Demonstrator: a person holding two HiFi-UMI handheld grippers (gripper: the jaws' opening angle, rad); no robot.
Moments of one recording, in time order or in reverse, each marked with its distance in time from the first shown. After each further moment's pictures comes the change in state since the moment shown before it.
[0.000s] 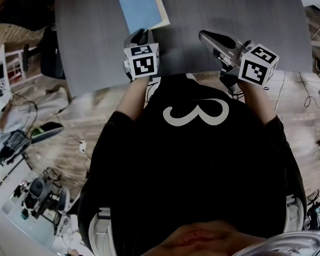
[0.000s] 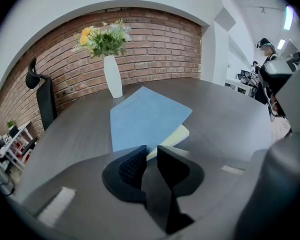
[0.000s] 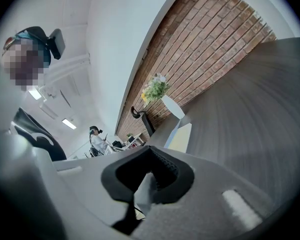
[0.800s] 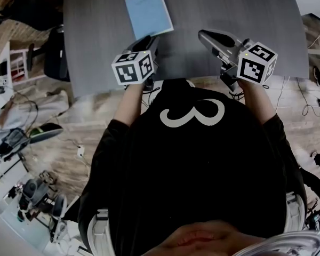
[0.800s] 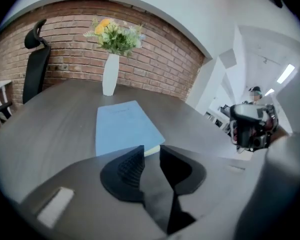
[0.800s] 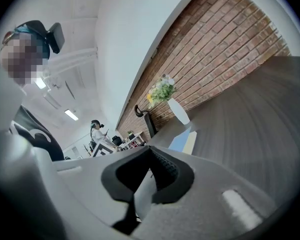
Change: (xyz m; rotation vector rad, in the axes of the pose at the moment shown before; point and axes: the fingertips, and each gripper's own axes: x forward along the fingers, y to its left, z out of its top) left arm -0.042 -0.022 0.019 -0.249 -0.068 -0.307; right arm 0.006 0.016 0.019 -0.110 0.015 0.010
